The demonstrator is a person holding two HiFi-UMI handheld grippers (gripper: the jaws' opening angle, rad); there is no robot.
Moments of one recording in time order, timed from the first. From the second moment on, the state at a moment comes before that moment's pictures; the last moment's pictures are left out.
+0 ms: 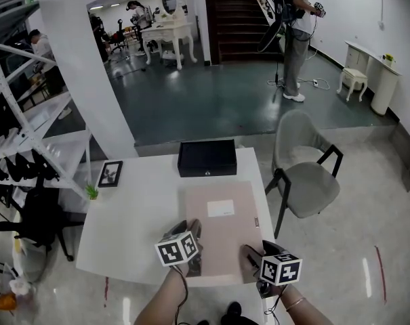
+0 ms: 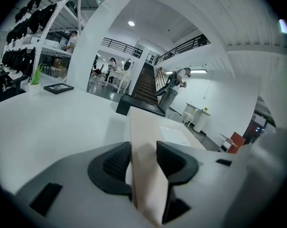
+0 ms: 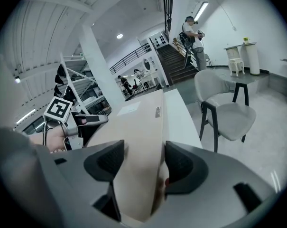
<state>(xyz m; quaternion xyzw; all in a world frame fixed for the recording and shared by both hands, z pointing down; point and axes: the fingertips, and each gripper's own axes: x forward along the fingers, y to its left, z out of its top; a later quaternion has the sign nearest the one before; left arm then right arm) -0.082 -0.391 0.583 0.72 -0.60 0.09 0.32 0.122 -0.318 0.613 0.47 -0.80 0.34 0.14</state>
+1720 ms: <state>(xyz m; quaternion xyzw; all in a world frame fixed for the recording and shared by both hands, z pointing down) -0.080 -0.401 0.594 0.72 -0.59 0.15 0.33 0.123 -0.326 0.611 0.50 -0.79 0.32 0.15</state>
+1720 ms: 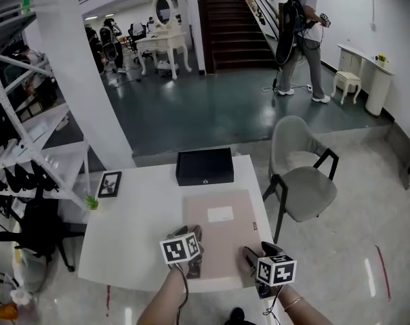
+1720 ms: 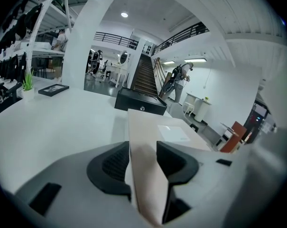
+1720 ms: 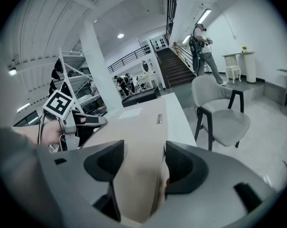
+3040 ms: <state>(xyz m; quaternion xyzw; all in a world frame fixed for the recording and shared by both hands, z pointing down) -0.097 -0.310 0.497 0.79 -0.58 0.09 0.19 0.109 -0.298 0.502 0.53 -0.83 0.19 0.07</state>
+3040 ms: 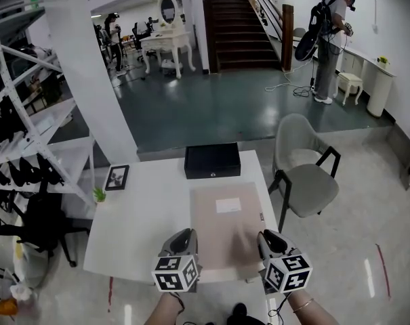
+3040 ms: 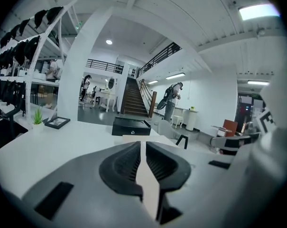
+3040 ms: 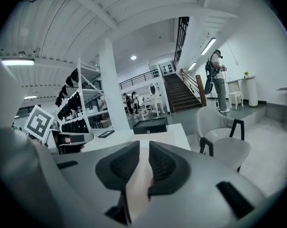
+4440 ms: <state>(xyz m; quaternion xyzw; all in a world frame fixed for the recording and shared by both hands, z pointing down) -0.101 -0.267 0.488 0.79 -0.59 0.07 0.18 0.113 -0.267 0.497 0.52 -0.83 0.17 0.08</state>
